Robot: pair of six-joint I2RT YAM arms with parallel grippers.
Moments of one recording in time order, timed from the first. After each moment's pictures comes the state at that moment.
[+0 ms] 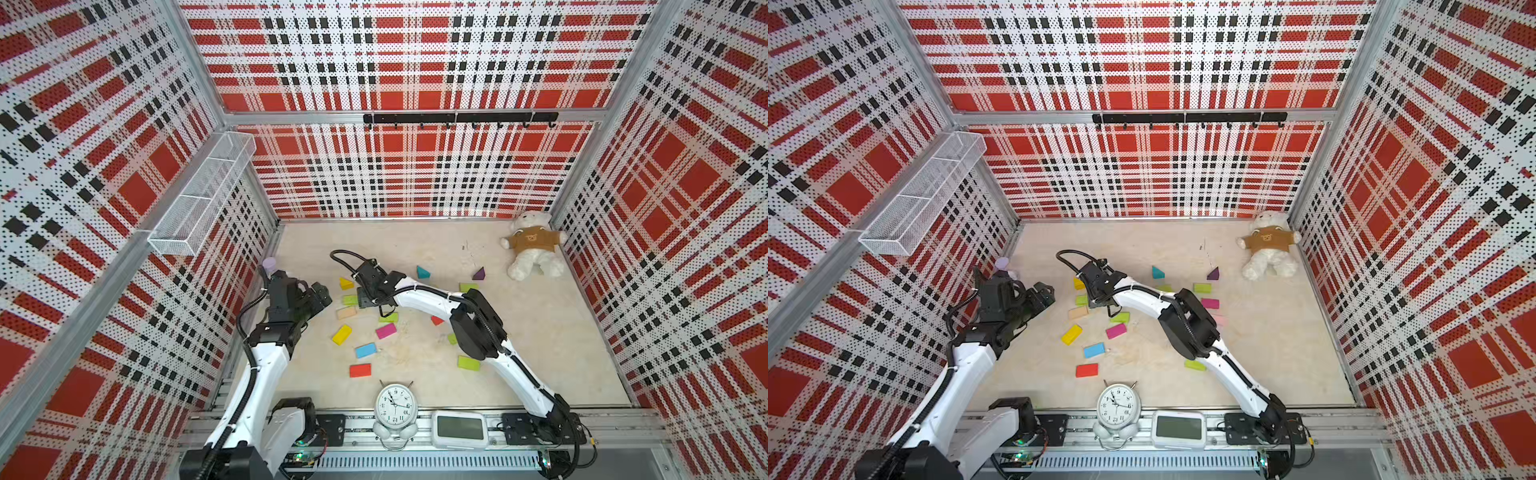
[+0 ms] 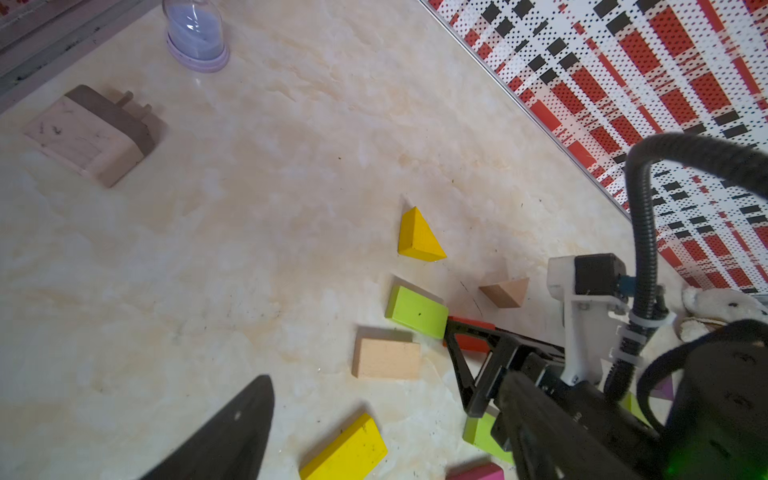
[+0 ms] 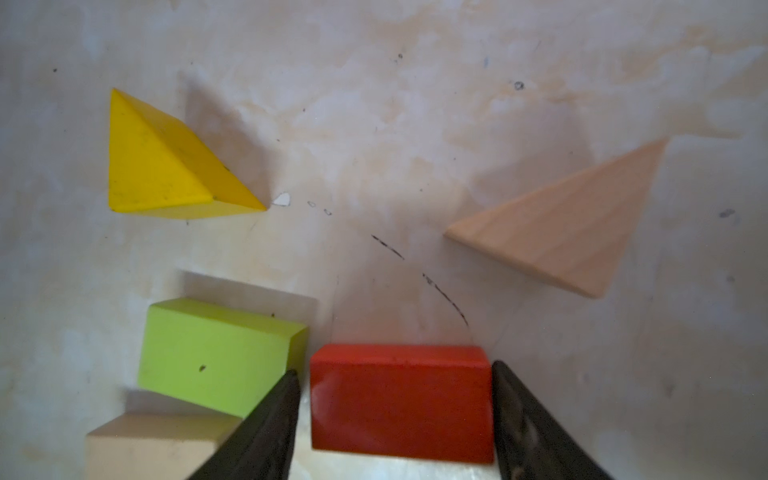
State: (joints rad) left arm 0.05 0.95 0.65 -0.39 0.07 -0.60; right arm 0.94 2.47 2.08 -0.63 0.22 0.66
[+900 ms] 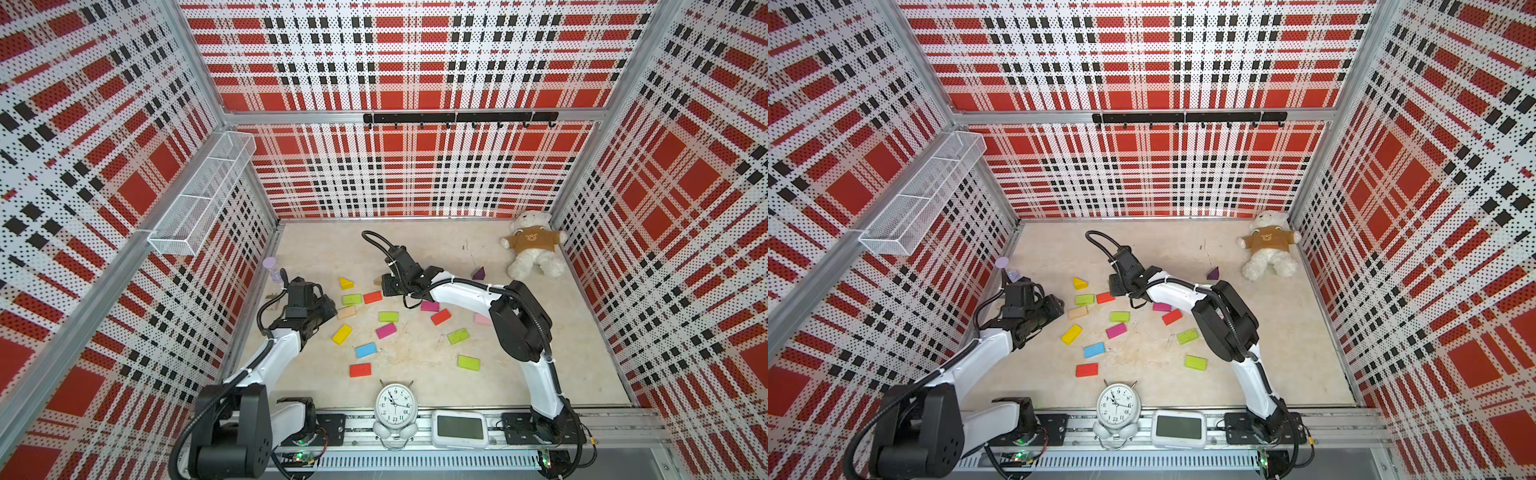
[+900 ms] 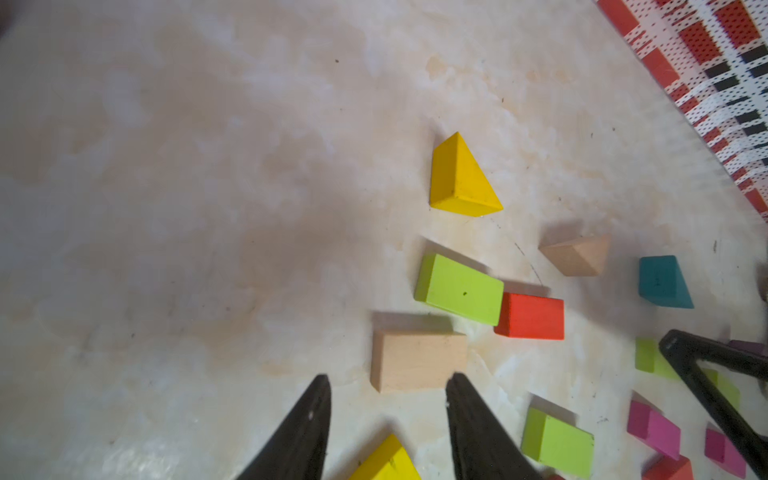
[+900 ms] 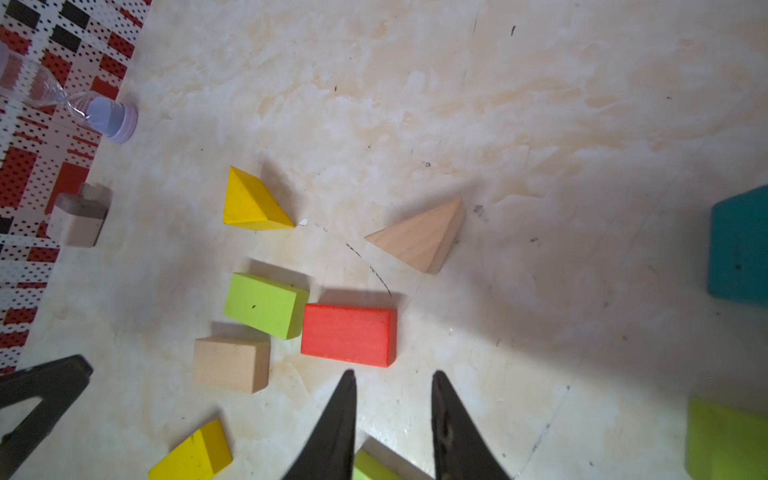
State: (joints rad) left arm 0.00 1.23 0.54 -0.15 0.10 -0.56; right arm 0.83 2.14 1.62 -0.30 0.03 0.55
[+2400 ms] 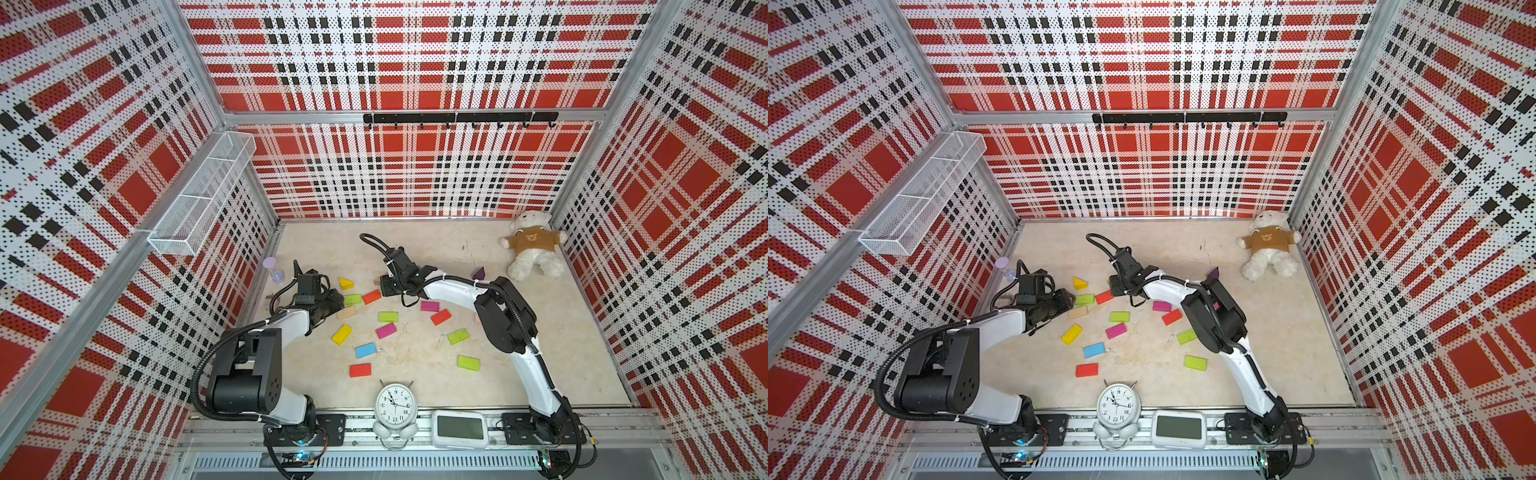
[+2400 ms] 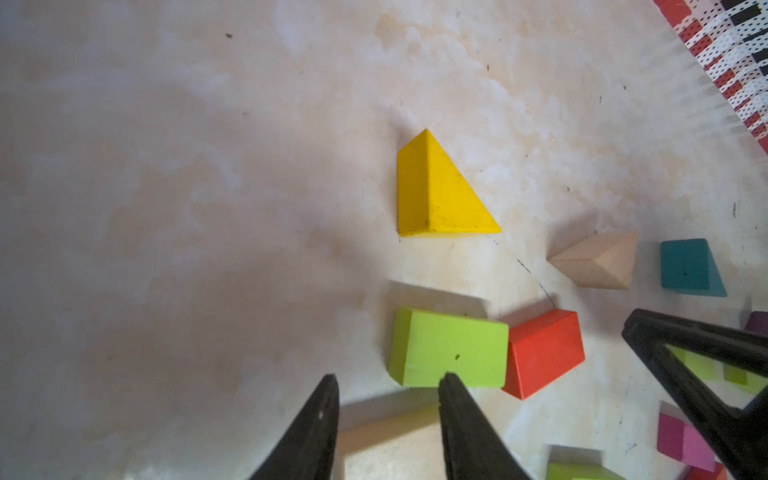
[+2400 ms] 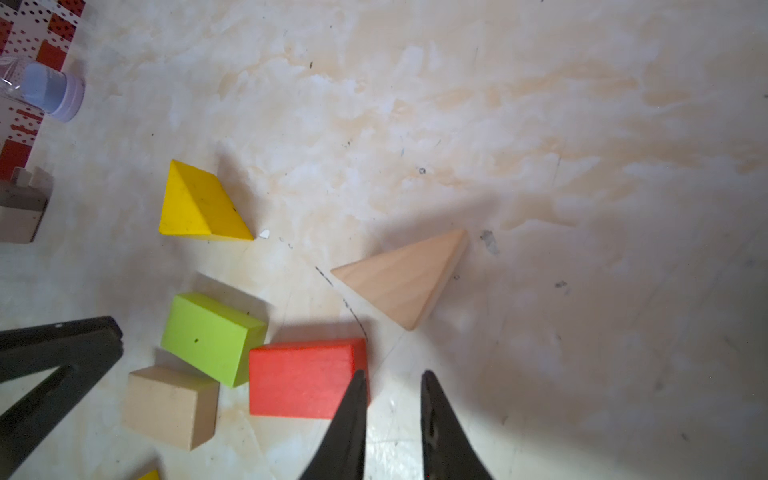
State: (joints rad) left arm -0.01 1.50 0.63 0.02 0.20 -0.48; right arm 0.80 2.28 1.72 -0.29 0.01 0.49
